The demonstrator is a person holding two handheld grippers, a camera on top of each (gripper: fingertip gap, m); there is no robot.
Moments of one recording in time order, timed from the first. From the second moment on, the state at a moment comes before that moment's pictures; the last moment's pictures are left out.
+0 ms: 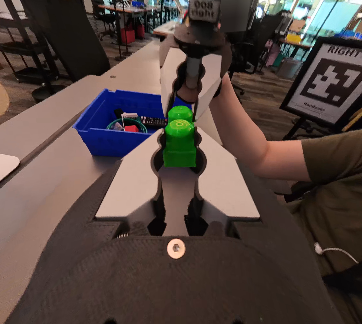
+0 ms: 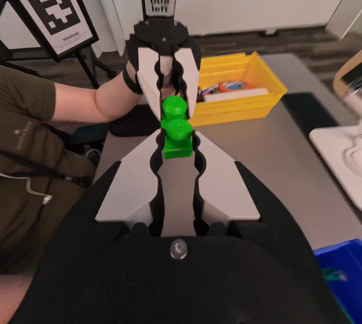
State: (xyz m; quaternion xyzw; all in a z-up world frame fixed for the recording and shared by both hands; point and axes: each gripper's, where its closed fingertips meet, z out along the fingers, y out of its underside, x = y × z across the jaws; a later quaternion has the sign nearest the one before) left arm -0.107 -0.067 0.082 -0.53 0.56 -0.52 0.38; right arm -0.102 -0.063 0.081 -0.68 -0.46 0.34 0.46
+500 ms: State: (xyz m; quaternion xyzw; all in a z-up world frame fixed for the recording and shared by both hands) left arm -0.184 0.010 0.181 -0.39 0.09 -0.86 0.33; right arm -0.146 -0.051 0.192 -0.37 -0.39 -0.06 0.84
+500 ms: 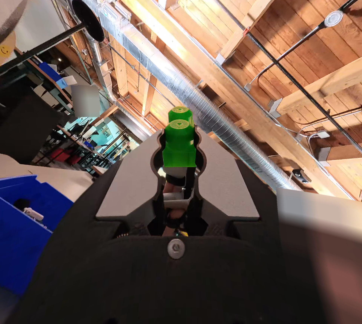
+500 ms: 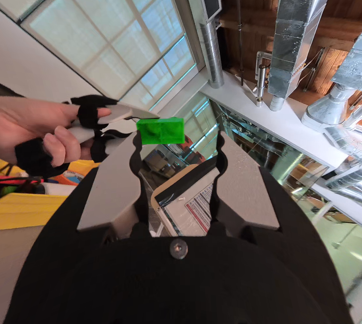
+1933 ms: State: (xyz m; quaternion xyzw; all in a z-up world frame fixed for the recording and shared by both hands) left arm -0.222 -0.028 0.227 -0.40 0.27 -0.69 0.53; right arm 0.113 0.049 -0.098 -0.91 -0.21 0.04 0.36
